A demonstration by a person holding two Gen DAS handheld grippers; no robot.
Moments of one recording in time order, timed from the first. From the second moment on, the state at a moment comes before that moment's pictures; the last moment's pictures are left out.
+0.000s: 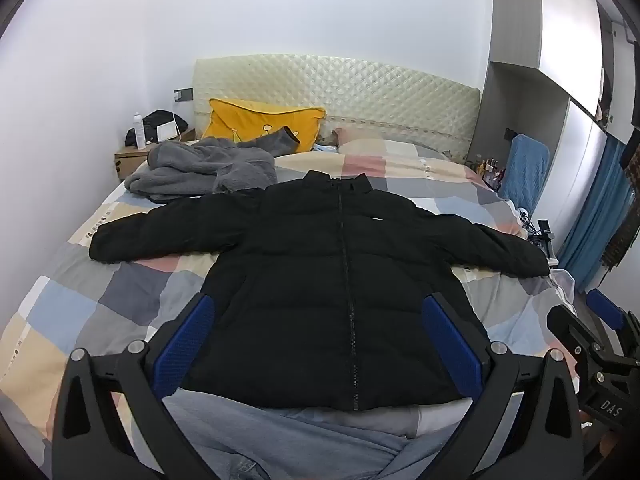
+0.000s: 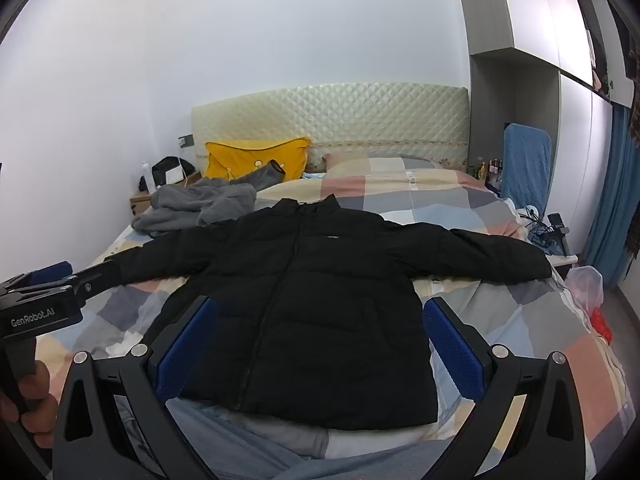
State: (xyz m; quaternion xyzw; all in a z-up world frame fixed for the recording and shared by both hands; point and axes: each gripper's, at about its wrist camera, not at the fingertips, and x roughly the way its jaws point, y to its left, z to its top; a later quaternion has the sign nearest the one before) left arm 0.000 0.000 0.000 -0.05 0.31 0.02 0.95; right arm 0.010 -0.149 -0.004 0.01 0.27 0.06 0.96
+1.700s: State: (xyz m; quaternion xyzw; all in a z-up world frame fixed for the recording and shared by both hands) left arm 0.005 0.007 -0.002 -0.05 0.32 0.02 0.95; right arm 0.008 -0.148 -0.007 0.01 0.27 0.04 0.96
